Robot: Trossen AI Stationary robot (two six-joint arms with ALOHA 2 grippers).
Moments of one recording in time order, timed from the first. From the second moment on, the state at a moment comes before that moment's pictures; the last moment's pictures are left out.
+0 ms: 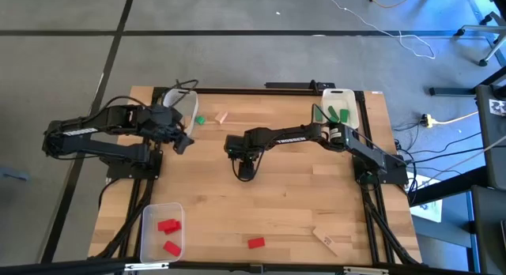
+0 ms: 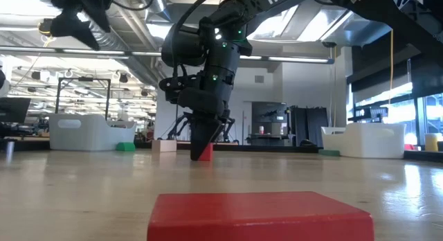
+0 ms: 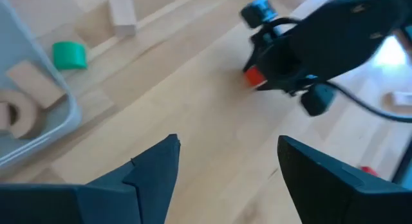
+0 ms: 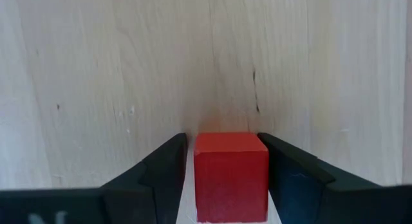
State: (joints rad) left arm 0.14 0.77 0.95 -1.01 -0.09 -0.77; right arm -0.05 2.38 1.91 -0.83 -0.03 0.05
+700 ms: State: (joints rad) left arm 0.14 0.77 0.95 -1.02 -0.12 -0.80; right arm -0.05 2.38 1.91 -0.83 -0.03 0.05
